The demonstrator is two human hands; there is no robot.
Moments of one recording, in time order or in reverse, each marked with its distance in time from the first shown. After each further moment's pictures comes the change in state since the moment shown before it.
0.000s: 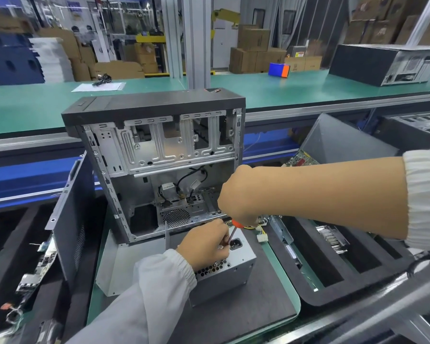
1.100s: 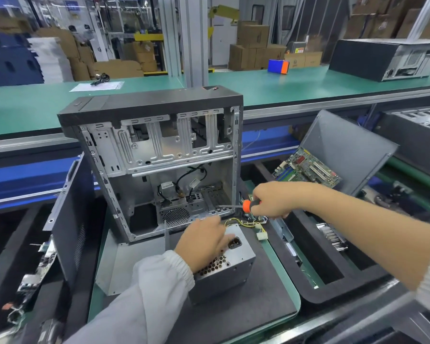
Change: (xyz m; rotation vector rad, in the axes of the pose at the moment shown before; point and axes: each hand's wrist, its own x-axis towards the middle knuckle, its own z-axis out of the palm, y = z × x) left_hand 0.002 -0.002 0.008 0.237 0.076 -0.008; right_hand 0.044 0.017 0.114 1.107 0.046 0.200
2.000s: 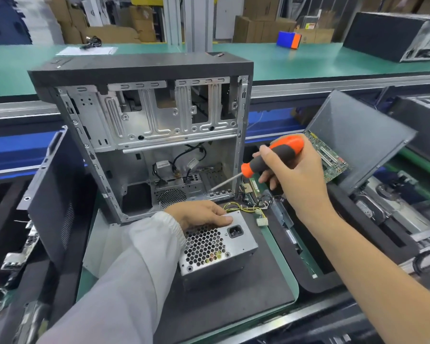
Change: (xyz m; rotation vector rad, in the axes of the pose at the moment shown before) left_hand 0.041 -0.041 0.011 -1.158 -0.786 -0.286; right_hand 0.002 -0.002 0.042 1.329 1.012 -0.319
